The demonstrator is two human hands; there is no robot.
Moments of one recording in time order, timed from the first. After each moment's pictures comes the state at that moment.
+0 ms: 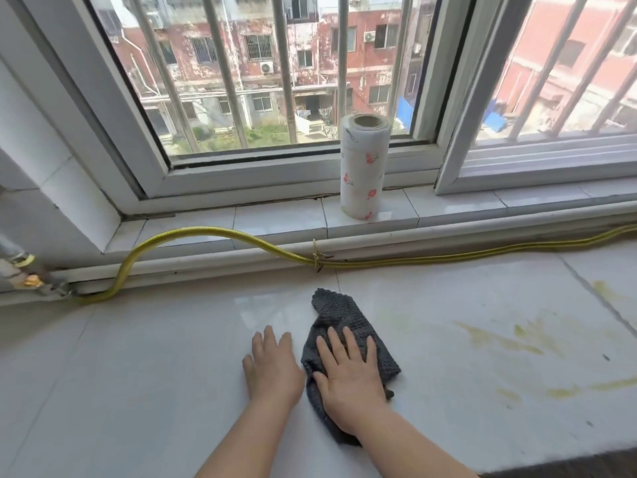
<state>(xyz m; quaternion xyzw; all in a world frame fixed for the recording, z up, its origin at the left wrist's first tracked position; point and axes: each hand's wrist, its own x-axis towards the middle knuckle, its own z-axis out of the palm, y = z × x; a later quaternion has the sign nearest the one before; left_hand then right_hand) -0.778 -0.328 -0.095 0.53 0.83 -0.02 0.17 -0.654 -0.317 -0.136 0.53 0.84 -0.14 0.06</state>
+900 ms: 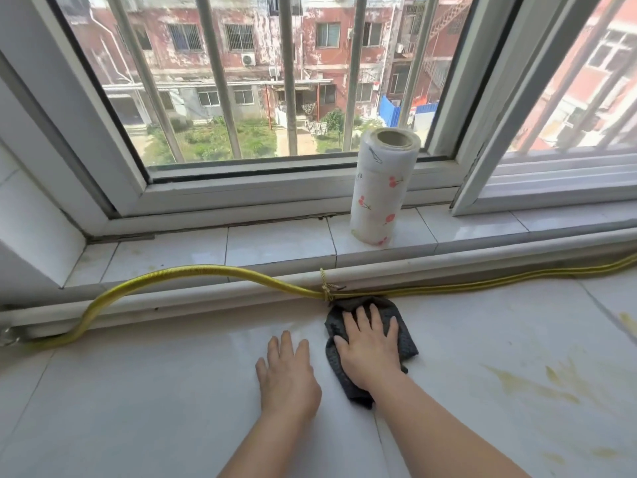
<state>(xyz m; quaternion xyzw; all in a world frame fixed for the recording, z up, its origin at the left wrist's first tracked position) -0.801 -0.255 -0.106 0.60 0.78 -0.01 0.19 -0.675 -0.190 -0.116 0.62 0.77 -0.14 0.09</state>
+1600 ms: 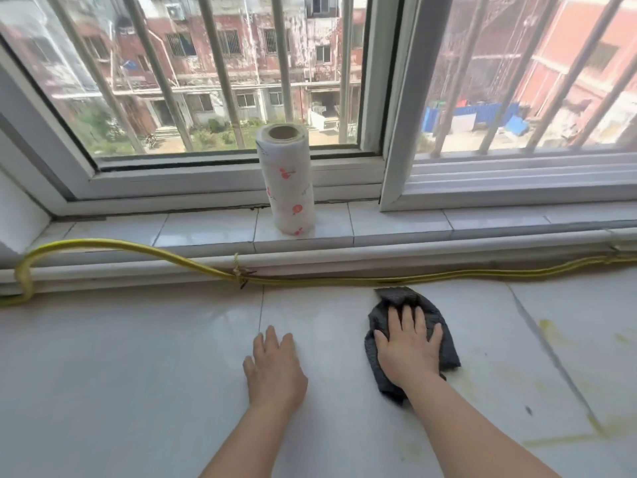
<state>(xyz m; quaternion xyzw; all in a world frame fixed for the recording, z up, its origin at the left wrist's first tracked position) -0.620 -0.254 -0.091 0.51 0.84 -0.01 0.19 -0.439 -0.170 -0.115 0.67 0.72 -0.14 0.09</state>
